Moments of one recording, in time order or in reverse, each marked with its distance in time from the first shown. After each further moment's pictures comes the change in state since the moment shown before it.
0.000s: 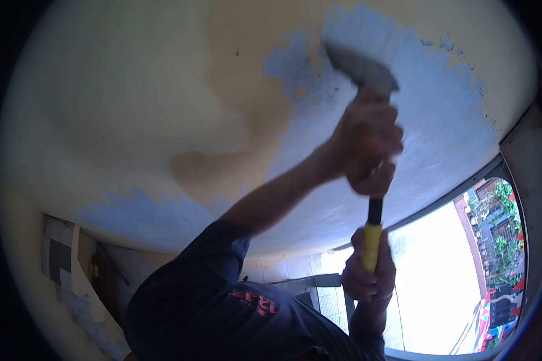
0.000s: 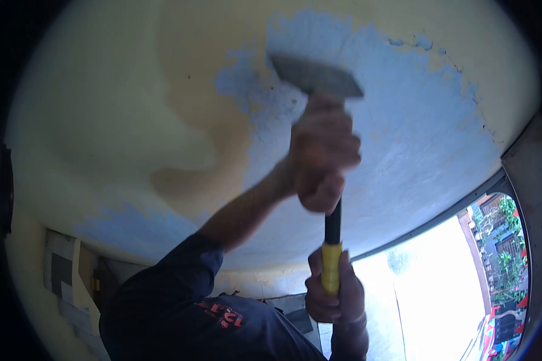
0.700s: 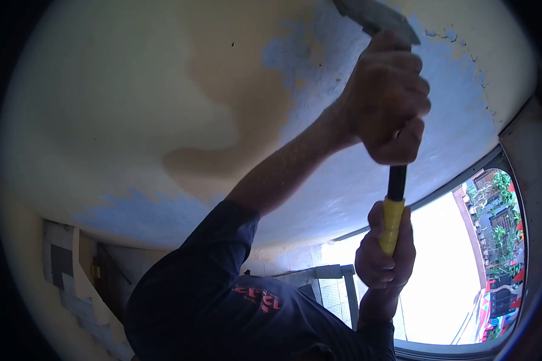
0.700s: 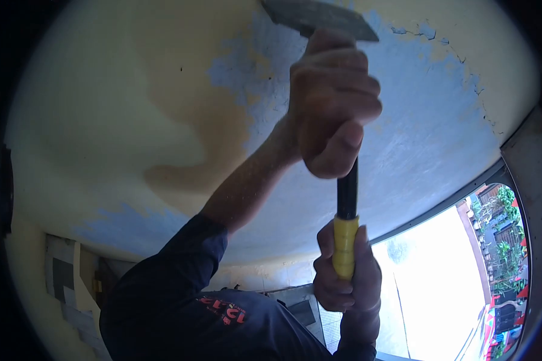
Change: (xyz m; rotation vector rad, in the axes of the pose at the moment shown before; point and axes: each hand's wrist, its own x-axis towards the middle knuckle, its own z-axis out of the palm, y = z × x) left_hand 0.041 -0.025 -0.009 0.012 0.053 0.152; right_hand 0.021 -0.021 0.021 -0.149 -0.117 -0.065
